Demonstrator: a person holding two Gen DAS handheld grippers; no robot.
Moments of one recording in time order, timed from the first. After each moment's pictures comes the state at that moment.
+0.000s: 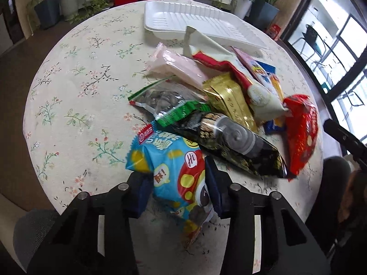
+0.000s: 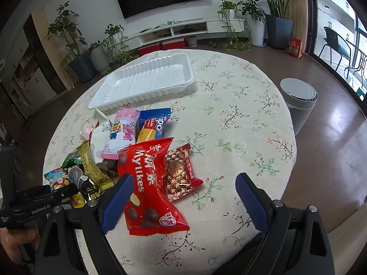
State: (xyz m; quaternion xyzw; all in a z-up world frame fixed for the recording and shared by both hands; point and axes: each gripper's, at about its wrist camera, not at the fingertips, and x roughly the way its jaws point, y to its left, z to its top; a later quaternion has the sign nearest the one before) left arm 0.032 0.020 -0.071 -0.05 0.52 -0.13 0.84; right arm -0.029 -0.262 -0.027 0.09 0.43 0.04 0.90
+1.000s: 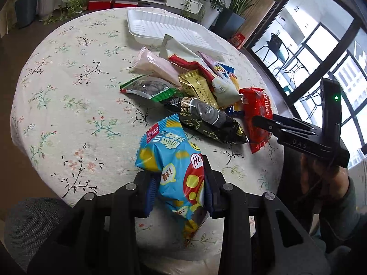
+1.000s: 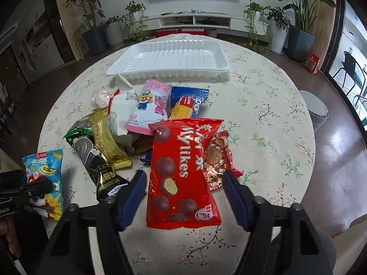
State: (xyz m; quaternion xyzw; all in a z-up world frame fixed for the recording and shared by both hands) left arm -0.019 0.065 -0.058 -0.09 0.49 -0.23 0.84; right arm -0.022 -0.205 -0.047 0.00 0.47 0.08 0.88
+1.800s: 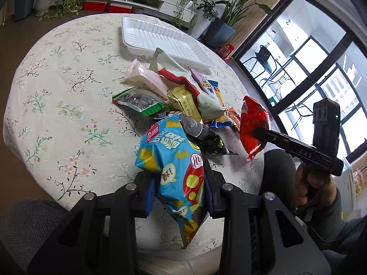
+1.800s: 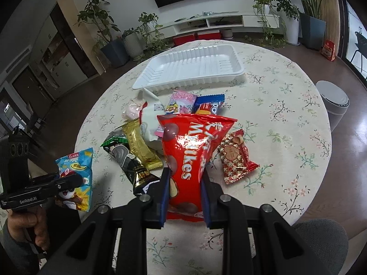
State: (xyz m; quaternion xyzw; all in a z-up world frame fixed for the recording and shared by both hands) left arm -0.022 0.075 -0.042 -0.14 0.47 -0.26 0.83; right arm -0.047 -0.223 -0.019 0.09 0.45 0.15 0.88
